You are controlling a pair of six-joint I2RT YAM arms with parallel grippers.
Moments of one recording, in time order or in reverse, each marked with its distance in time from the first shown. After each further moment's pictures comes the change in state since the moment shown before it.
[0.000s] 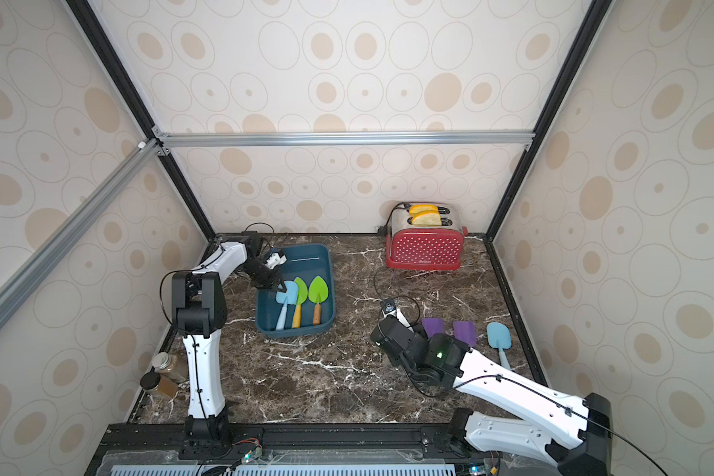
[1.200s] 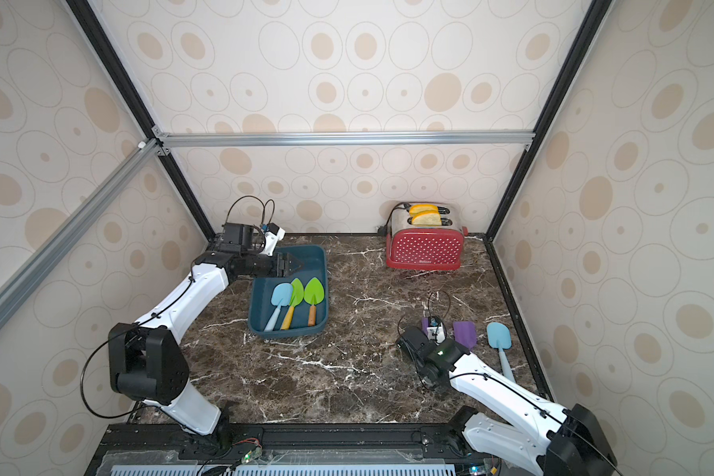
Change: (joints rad) left arm -0.158 -0.680 -0.559 0.592 0.184 -0.372; right arm -0.336 -0.008 -0.327 -0.073 -0.031 0.323
